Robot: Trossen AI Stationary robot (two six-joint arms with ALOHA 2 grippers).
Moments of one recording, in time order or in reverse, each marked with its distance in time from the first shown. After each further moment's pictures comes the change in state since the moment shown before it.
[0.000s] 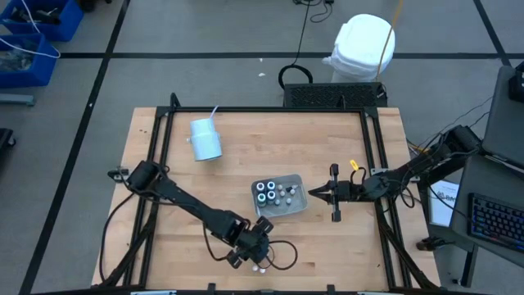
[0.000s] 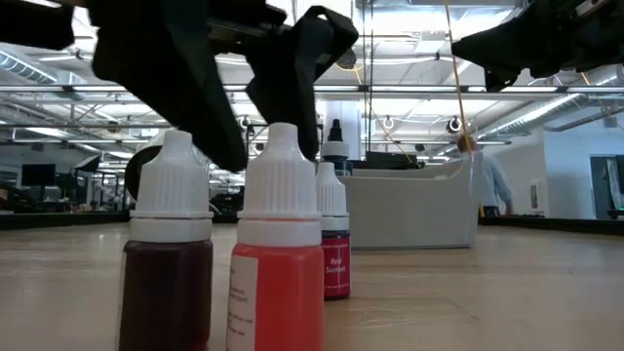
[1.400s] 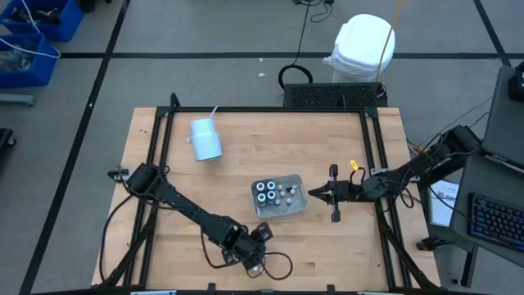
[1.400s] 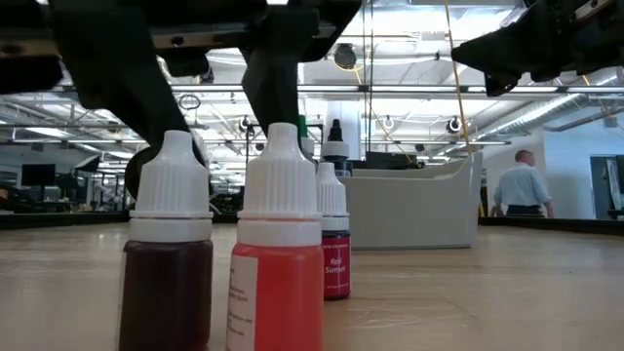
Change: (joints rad) left arm -0.041 0.009 0.000 -0.040 -0.093 0.269; right arm 0.000 0.011 0.000 -0.009 0.003 0.033
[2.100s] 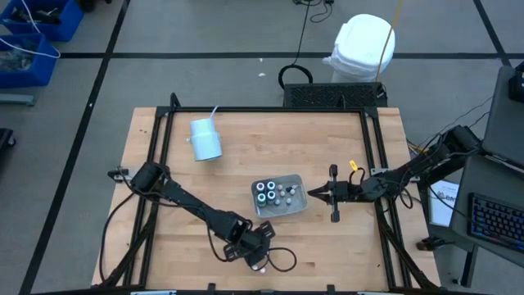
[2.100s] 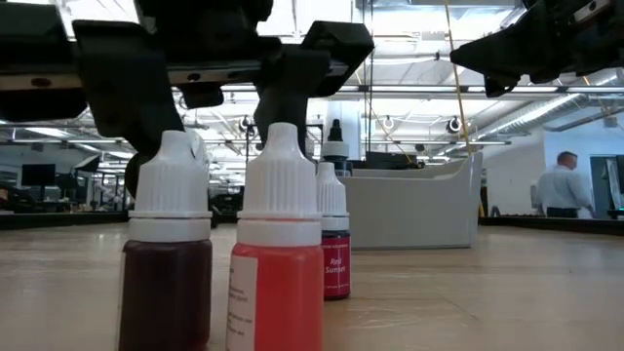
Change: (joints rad) left arm 0.050 0.026 -0.009 0.018 0.114 0.048; right arm -0.001 0.012 0.000 0.005 0.004 -0.007
